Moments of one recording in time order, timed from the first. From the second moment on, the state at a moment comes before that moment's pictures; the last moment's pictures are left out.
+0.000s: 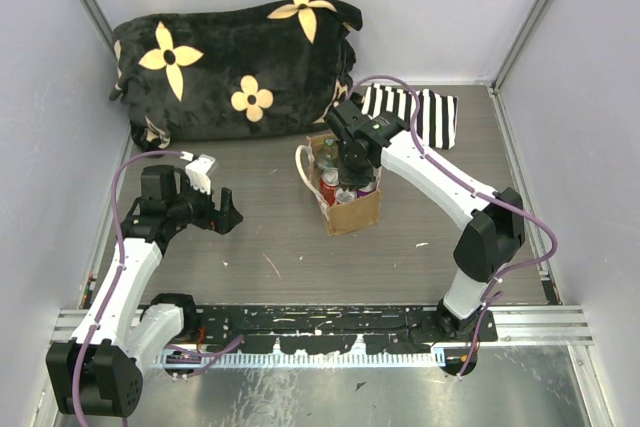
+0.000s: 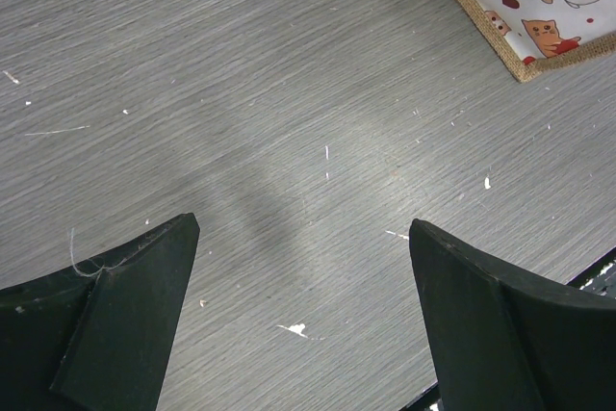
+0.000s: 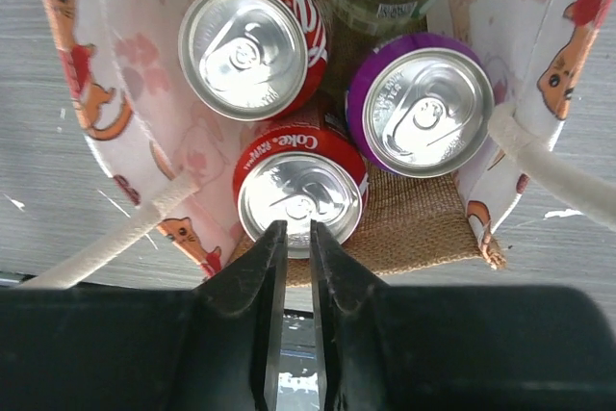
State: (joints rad) left arm -0.06 0.90 0.65 -0.50 0.50 0.13; right arm 0.68 1.71 1.66 -1.11 0.13 0.65
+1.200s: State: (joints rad) left arm -0.06 0.84 0.88 -0.64 0.50 0.03; right arm 0.56 1.24 1.54 -0.86 0.42 0.66
